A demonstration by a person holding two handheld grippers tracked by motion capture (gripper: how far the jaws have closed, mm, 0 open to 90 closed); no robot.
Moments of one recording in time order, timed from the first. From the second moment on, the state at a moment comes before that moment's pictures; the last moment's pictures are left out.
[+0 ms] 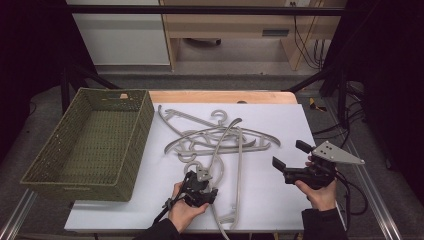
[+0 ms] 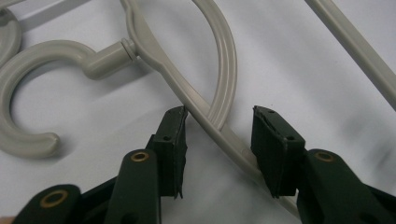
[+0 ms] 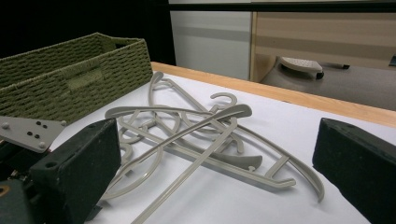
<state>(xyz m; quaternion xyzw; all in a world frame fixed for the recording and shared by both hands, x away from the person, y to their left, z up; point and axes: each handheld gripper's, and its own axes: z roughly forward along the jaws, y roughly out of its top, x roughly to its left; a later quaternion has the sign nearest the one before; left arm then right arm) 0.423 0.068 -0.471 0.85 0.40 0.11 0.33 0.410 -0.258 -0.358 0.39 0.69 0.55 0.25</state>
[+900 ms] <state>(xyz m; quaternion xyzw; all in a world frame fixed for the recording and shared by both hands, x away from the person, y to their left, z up) 0.424 0.084 -0.468 0.86 0.39 0.09 0.32 0.410 -0.258 -0.358 0.39 0.69 0.55 0.25</state>
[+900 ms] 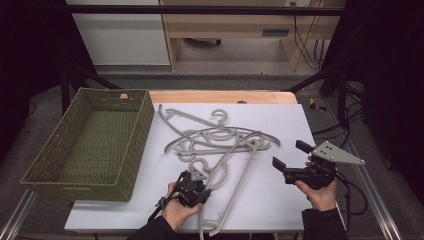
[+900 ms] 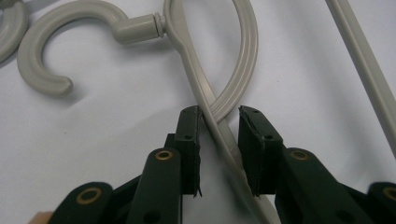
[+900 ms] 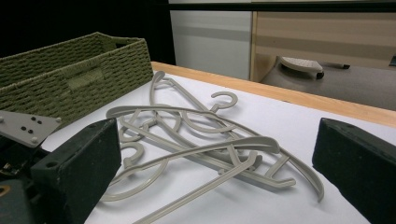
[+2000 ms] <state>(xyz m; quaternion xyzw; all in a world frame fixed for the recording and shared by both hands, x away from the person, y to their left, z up) 0.429 0.087 -0.454 0.91 0.36 0.09 0.21 0.410 -0.257 -0.358 0.39 0.70 0.55 0.24</state>
